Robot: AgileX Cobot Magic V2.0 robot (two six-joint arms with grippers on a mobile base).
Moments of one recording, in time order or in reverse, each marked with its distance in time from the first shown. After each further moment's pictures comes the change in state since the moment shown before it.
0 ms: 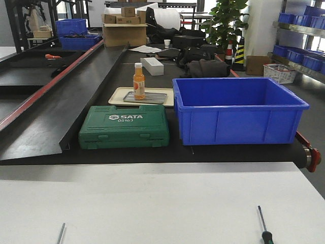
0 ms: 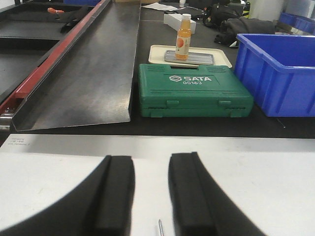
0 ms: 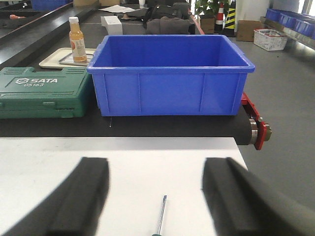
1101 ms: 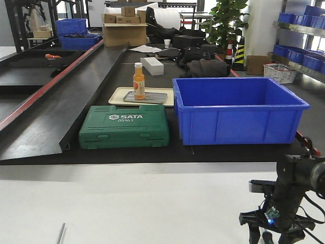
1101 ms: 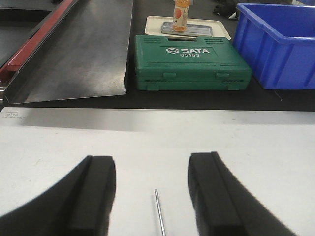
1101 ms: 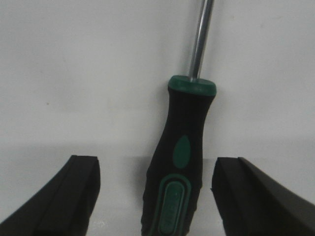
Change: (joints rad) left arm 0.000 0.000 0.000 -0.002 0.097 0.000; right arm 0.000 1.430 -0.817 0.084 0.709 0.013
